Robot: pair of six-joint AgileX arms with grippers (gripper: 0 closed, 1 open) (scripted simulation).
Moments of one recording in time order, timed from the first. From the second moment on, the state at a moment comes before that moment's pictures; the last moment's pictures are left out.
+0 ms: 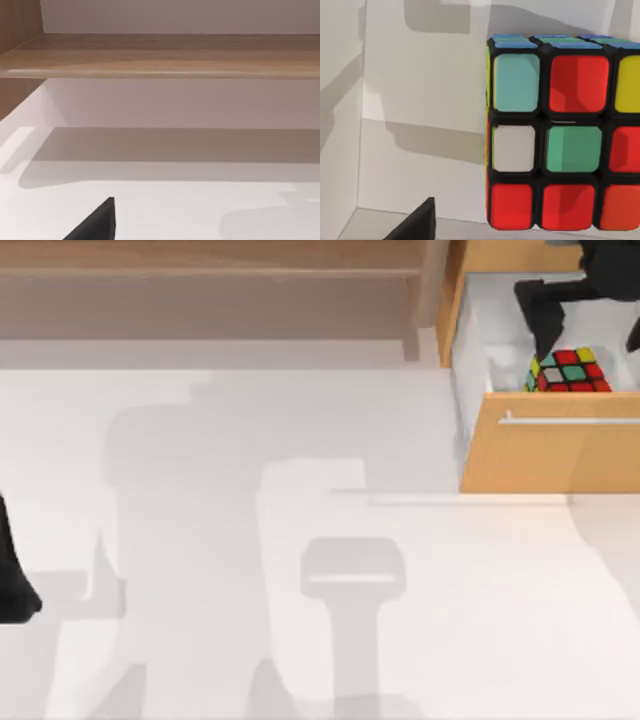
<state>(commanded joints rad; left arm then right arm) 0.00 0.00 0.00 0.00 0.00 0.00 0.13 2.45 2.45 -1.47 0.01 0.02</state>
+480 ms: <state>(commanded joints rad) 0.00 0.00 0.00 0.00 0.00 0.00 0.22 2.31 2.38 -1.54 0.01 0.11</state>
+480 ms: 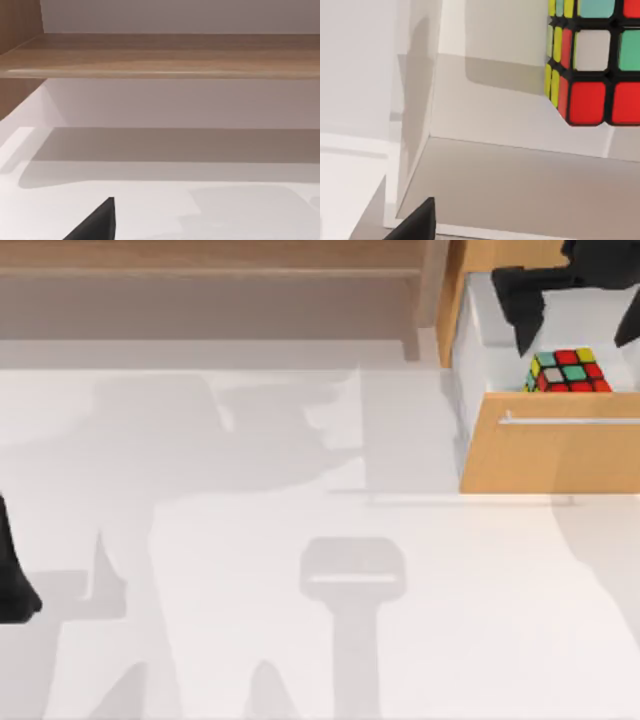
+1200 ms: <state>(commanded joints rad) 0.00 0.00 0.00 0.00 0.00 0.00 0.13 2.46 2.24 -1.25 0.01 0.02</state>
